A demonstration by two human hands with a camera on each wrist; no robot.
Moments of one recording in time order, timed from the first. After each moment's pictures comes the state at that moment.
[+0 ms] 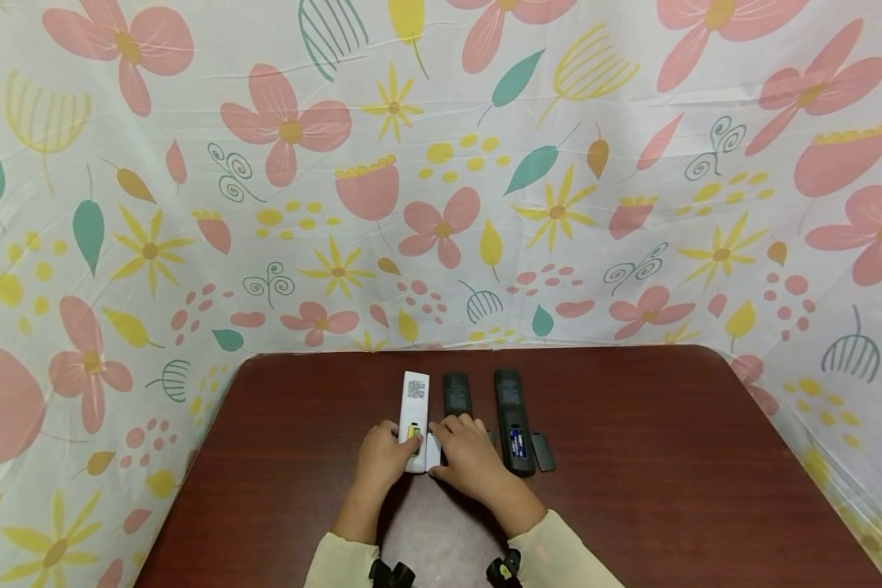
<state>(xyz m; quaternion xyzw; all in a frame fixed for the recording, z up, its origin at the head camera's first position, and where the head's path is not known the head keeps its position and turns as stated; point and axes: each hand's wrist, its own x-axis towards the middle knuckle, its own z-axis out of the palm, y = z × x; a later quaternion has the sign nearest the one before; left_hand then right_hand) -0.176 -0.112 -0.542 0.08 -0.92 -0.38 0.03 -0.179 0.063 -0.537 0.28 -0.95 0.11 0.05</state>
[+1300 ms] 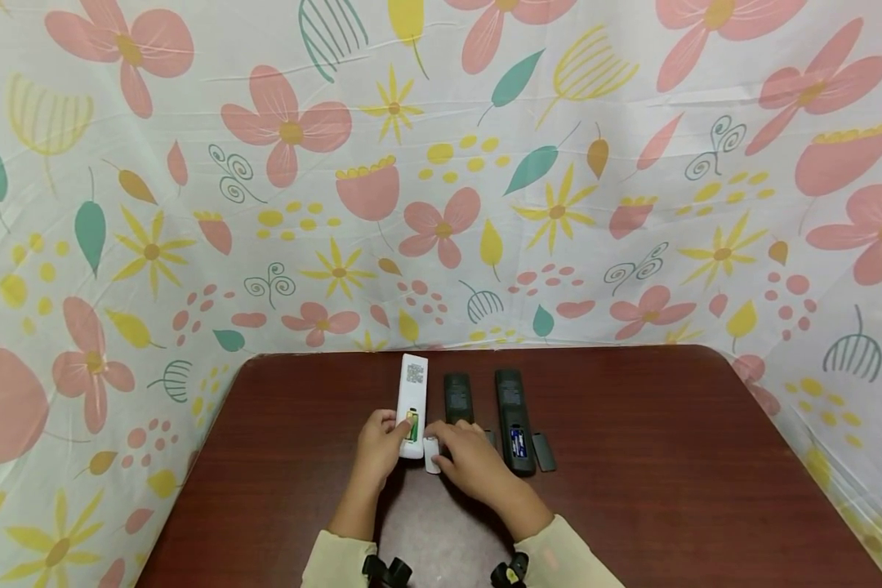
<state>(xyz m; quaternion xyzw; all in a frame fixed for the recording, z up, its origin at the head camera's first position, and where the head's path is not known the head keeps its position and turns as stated) -0.183 -0.116 -0.540 0.12 -0.79 -0.60 0.02 -0.176 0.067 -0.535 0.28 -0.92 0.25 0.03</state>
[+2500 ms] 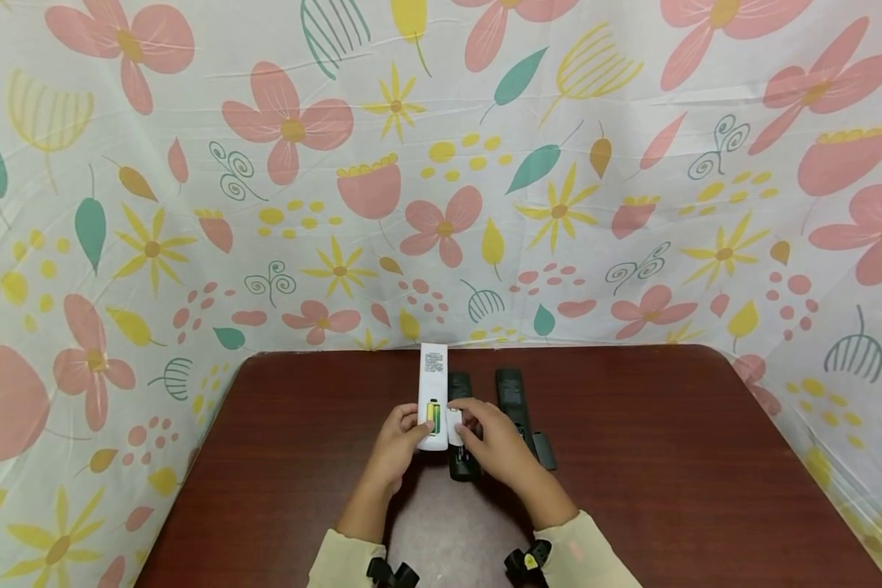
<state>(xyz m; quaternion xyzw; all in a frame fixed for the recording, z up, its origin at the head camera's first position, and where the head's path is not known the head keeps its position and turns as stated) -0.177 -0.097 -0.532 0.04 -0.68 -0.72 -0.08 -0.189 0.100 -0.522 0.23 -0.88 0.41 0.06</state>
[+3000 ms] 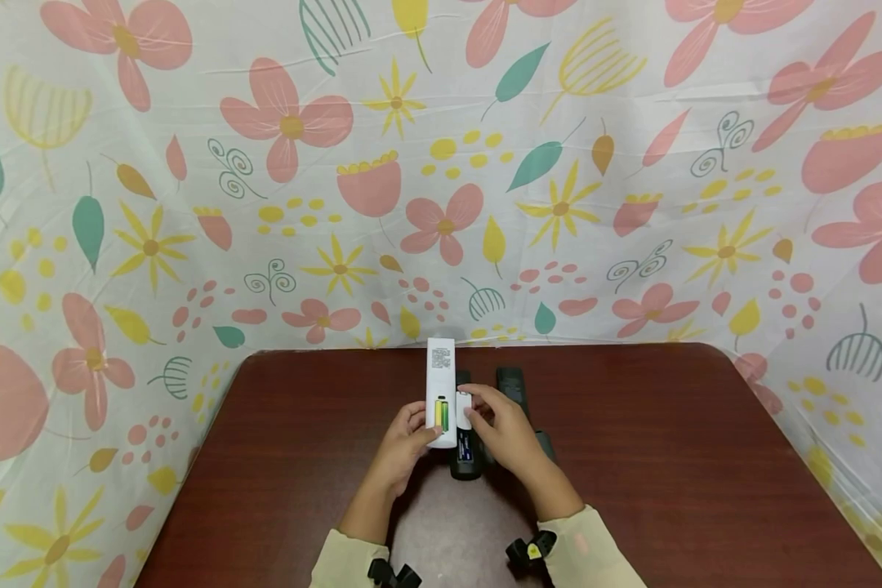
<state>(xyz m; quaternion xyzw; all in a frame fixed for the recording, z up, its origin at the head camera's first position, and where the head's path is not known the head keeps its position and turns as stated) -0.176 -0.093 -0.536 0.00 -0.63 -0.77 -0.12 -0.196 0.108 -0.514 0.20 -0.86 0.46 0.09</state>
